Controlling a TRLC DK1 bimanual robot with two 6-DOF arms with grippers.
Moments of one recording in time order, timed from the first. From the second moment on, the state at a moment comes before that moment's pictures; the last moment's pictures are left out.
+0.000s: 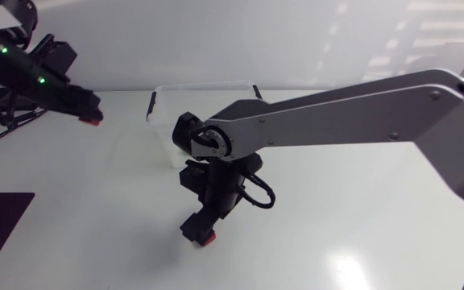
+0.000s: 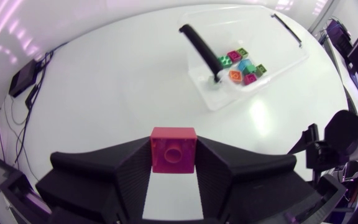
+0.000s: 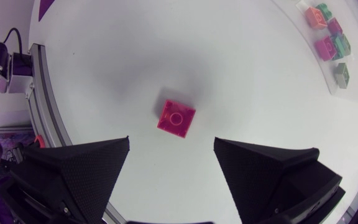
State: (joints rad) left arm 0.03 1.60 1.48 -0.93 0.16 0.31; right arm 0.87 2.05 1.49 -0.92 -0.20 -0.10
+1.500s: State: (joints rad) left arm -0.16 1.77 1.95 -1.05 0.16 0.28; right arm 0.79 2.18 1.84 -1.16 -0.17 0.00
